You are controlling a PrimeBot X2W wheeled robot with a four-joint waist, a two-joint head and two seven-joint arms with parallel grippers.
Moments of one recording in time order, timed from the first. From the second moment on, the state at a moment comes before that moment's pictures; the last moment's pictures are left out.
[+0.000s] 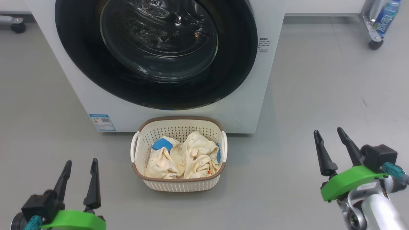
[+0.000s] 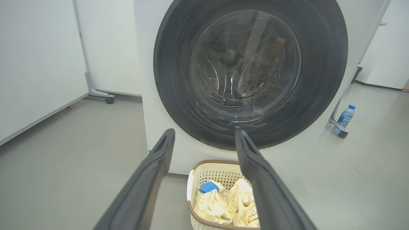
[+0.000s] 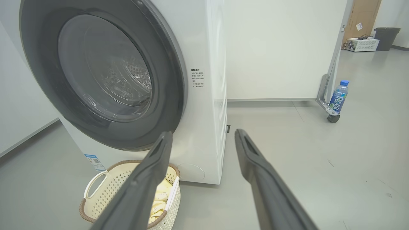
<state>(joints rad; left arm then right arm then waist) -0.04 0.22 -0.11 0.21 -0.34 -0.07 -0.25 -0.11 -0.15 0.10 0.28 0.28 0.13 -0.20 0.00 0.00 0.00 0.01</state>
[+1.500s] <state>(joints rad) -0.04 0.20 -0.09 0.20 -0.30 -0.08 -0.25 -0.14 -0.14 0.07 0.28 0.30 0.13 -0.21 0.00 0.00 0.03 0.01</state>
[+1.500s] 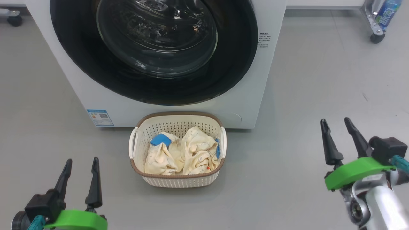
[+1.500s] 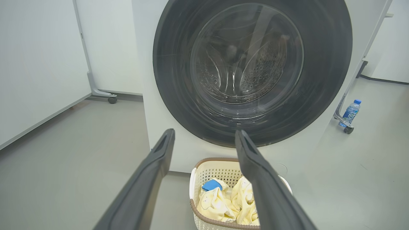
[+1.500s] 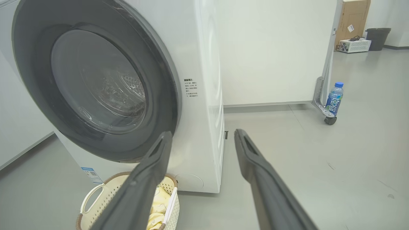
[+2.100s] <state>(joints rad) -0.05 0.19 -0.11 0.23 -0.28 -0.09 -0.25 -0.50 -0.15 -0.15 0.33 0.71 0.13 -0.18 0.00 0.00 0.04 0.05</state>
